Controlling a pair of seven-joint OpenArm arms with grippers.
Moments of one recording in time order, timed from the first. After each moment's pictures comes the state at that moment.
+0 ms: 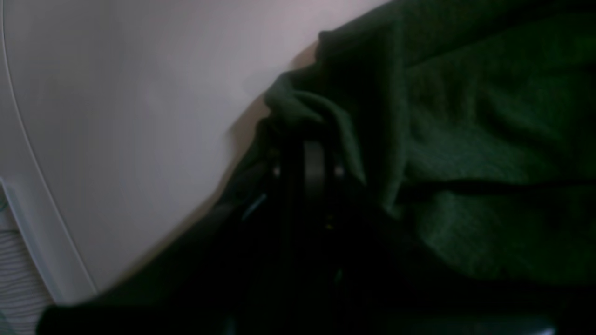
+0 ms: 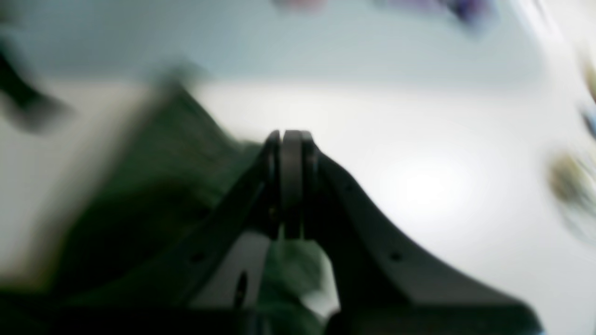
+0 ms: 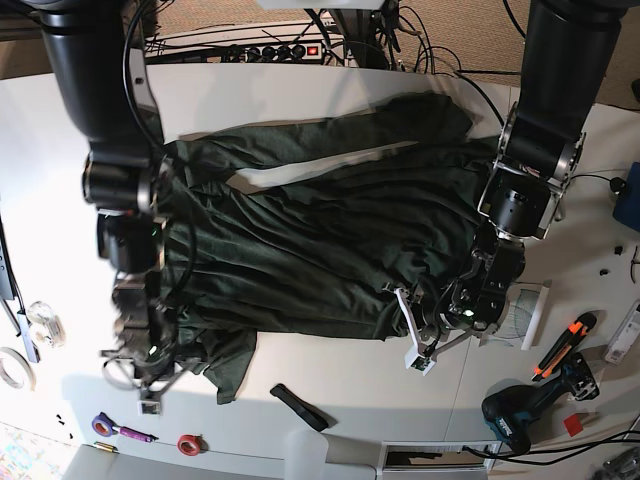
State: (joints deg) left arm -40.7 -9.6 28.1 39.7 -21.4 -20.0 33.8; right arm 53.3 11.7 1.6 24.2 -12.1 1.4 -27.1
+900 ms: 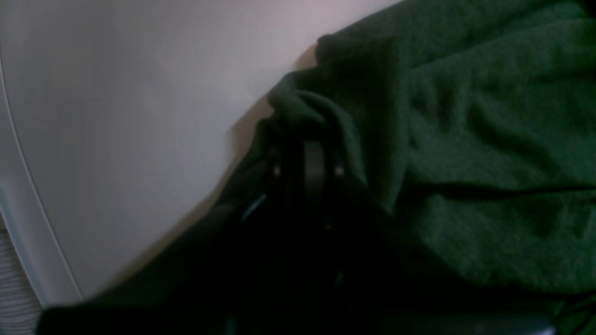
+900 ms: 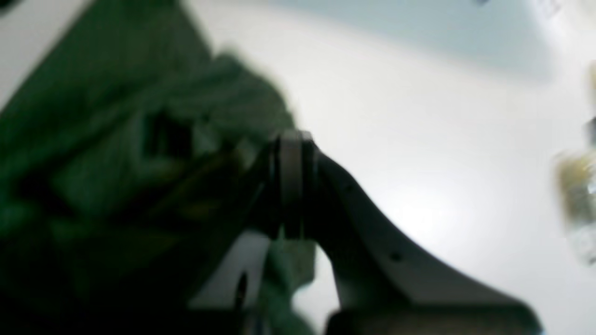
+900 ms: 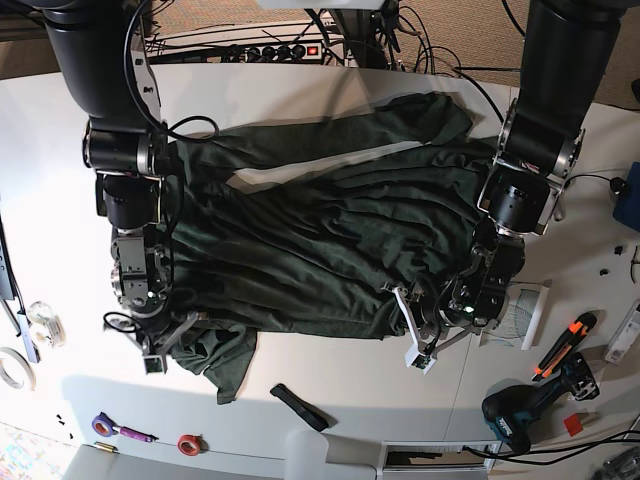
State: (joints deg) left arm -39.6 -9.6 28.0 40.2 -22.4 -19.7 33.3; right arm 43.7 14.2 1.6 23.4 -13.8 6.7 -0.7
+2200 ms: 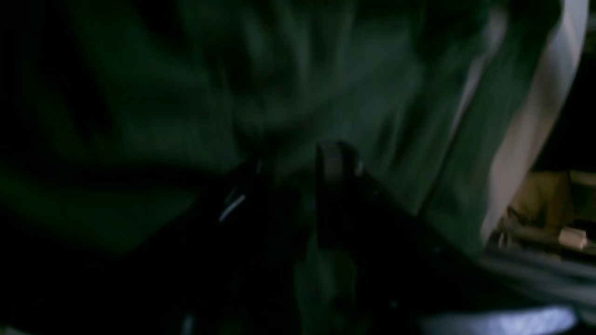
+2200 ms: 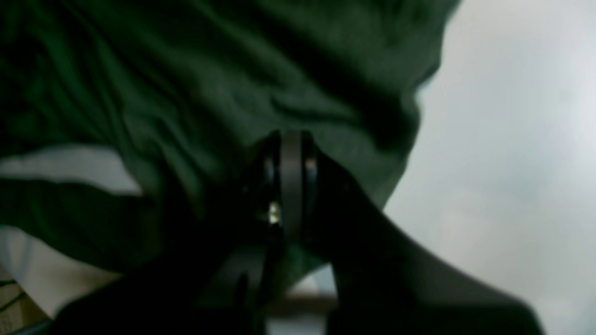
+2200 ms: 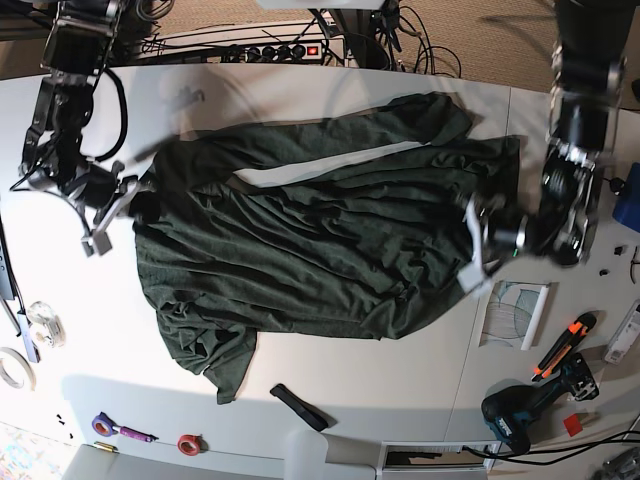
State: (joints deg) left arm -17.6 -25.8 12.9 69.5 -60.6 -42.2 70.7; right arm -0.3 27.4 20.0 81.7 45.4 34.5 -61.9
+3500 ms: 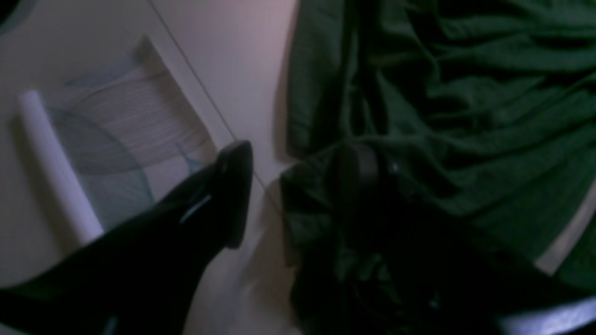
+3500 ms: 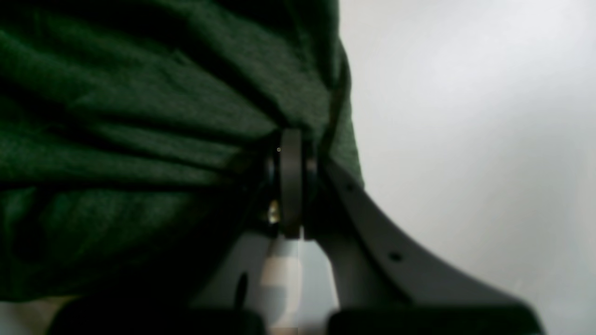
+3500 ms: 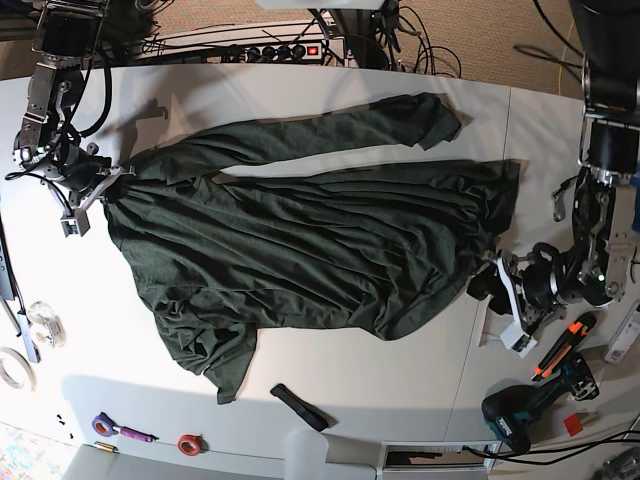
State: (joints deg) left arm -26.2 -30.0 13.0 69.0 -42.2 -34.7 53.5; right arm -5.1 30.4 20.2 82.2 26.6 24.9 -52.9
